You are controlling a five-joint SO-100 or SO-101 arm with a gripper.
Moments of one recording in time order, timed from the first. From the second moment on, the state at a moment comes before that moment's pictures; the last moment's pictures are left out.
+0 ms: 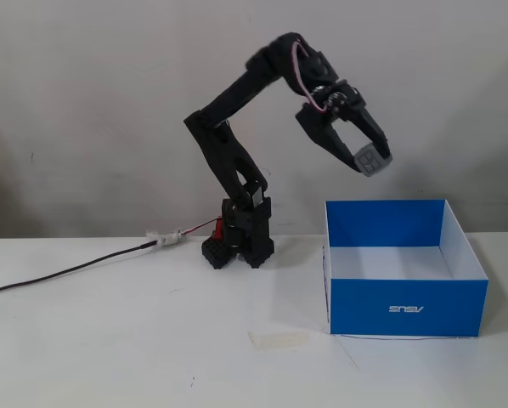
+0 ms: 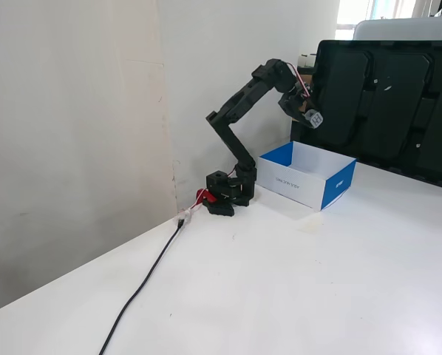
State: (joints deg) arm -65.6 111.5 78.8 93.1 6.2
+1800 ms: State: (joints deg) arm 0.8 106.3 117.4 54.1 -2.5
